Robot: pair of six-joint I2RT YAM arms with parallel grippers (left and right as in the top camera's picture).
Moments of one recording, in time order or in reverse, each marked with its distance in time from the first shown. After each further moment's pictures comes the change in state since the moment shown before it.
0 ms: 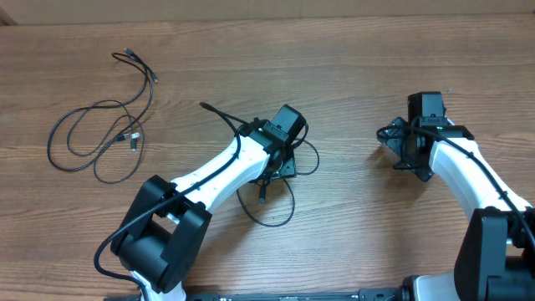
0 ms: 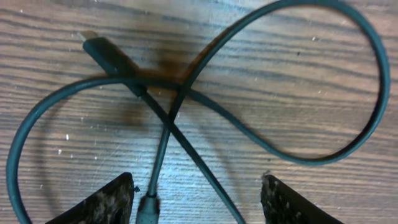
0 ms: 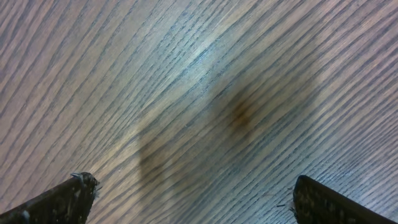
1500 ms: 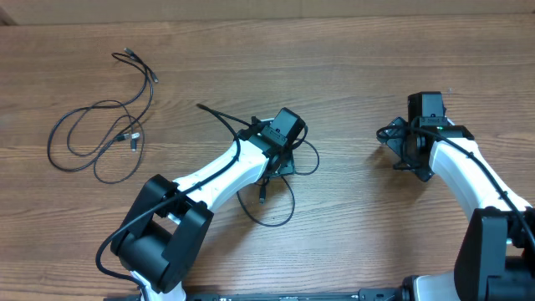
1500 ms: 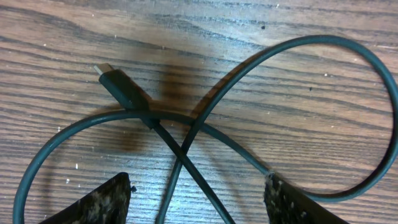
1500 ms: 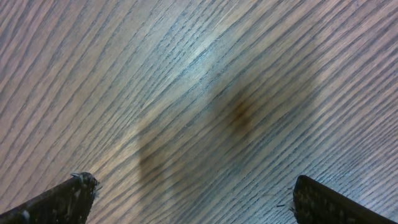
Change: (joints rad) left arm 0.000 0.000 -0.051 0.100 -0.079 -0.011; right arm 0.000 0.000 0.000 0.000 0.000 0.000
